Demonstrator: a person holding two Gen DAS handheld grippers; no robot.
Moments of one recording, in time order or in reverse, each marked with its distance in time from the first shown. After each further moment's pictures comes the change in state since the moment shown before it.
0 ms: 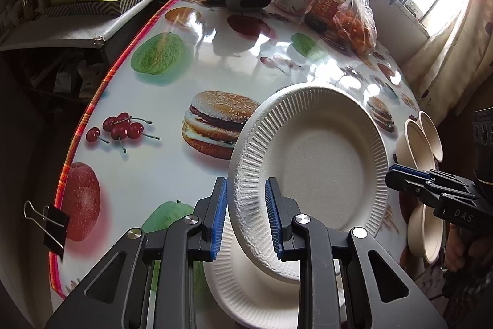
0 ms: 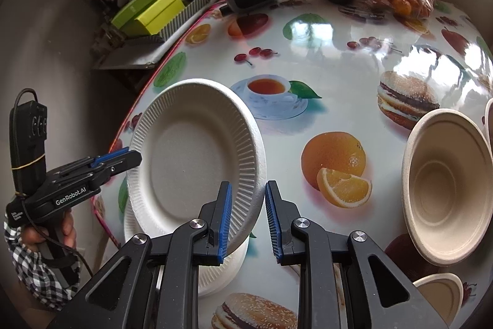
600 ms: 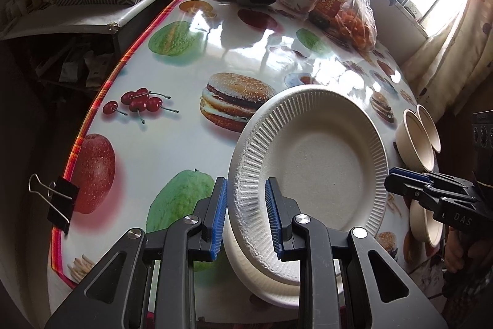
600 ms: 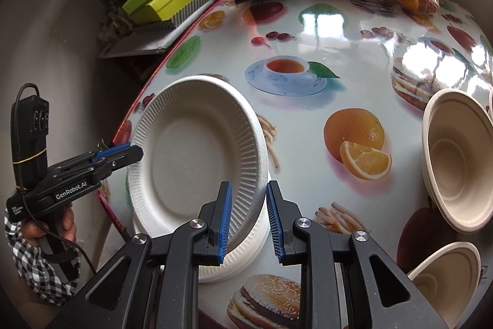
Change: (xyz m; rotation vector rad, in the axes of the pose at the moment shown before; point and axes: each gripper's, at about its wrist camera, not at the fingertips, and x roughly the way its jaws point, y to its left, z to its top) left arm -0.014 0.015 -0.027 -0.020 -0.004 -0.010; right arm 0.002 0.022 -0.025 -0.023 0.022 0.009
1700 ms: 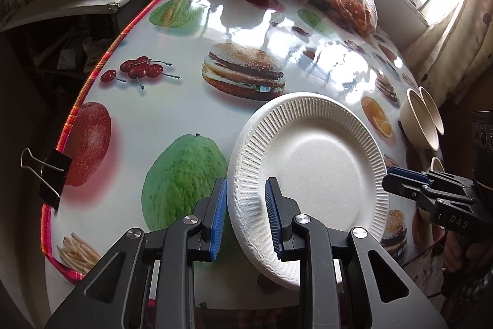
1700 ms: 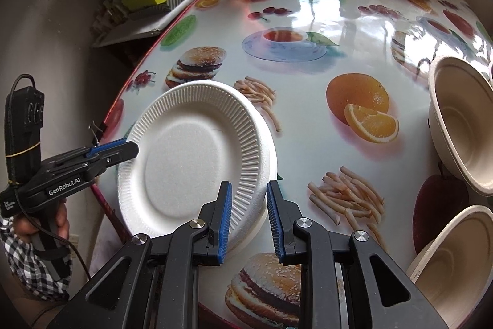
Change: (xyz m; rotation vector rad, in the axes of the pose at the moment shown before) left arm 0.011 0.004 -0.023 0.010 0.049 0.000; right arm 0.015 0.006 -0.028 0.005 0.031 -0.034
